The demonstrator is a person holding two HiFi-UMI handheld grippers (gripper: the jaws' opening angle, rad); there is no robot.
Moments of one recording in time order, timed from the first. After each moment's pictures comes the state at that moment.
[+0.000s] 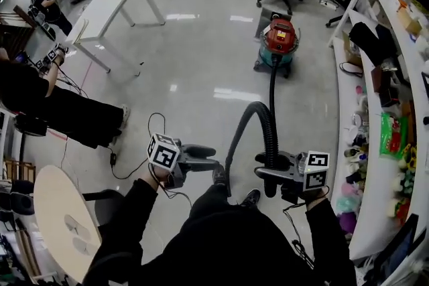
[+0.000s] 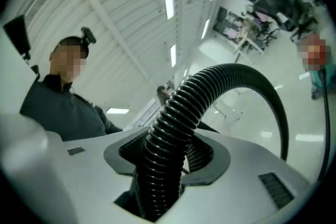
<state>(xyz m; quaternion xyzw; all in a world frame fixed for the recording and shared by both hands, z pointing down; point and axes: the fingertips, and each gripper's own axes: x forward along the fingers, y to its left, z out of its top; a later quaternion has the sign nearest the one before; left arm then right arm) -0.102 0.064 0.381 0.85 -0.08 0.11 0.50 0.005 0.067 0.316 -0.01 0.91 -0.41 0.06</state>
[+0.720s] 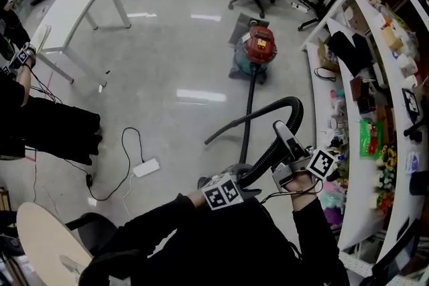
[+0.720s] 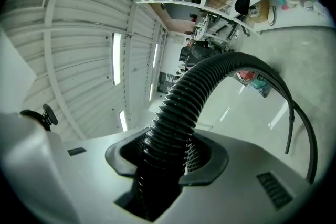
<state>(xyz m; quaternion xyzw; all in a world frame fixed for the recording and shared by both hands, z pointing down) -0.036 0.027 0.433 0.96 -0.01 0.22 0.15 -0.024 -0.156 0.292 -0.37 0.72 -0.51 0.27</state>
